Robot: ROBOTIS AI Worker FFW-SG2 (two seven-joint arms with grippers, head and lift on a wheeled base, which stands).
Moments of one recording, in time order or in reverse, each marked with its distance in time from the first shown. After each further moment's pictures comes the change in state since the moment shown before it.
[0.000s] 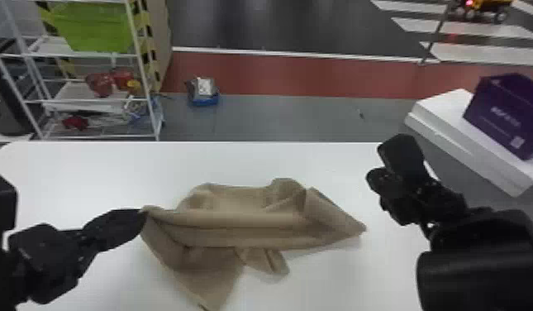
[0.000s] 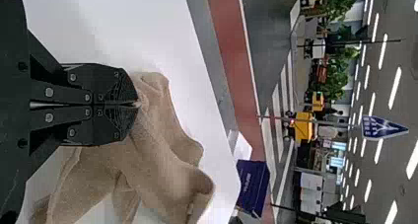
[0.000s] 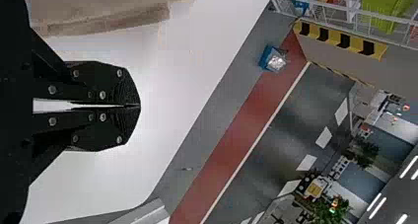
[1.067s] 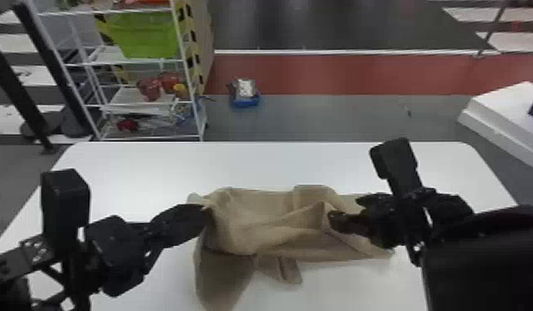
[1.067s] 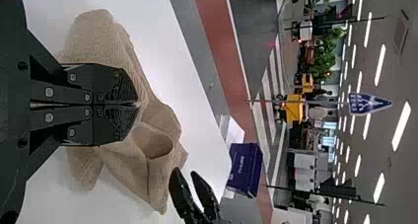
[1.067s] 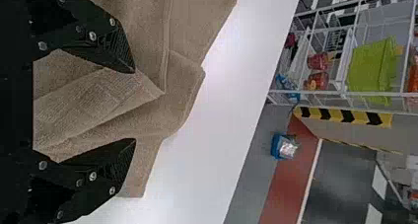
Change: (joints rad) left arm 0.047 0.000 -0.058 -0.105 -0.018 0.004 -0.029; right arm -0.073 0.087 0.200 -0.063 -0.181 0.409 0.088
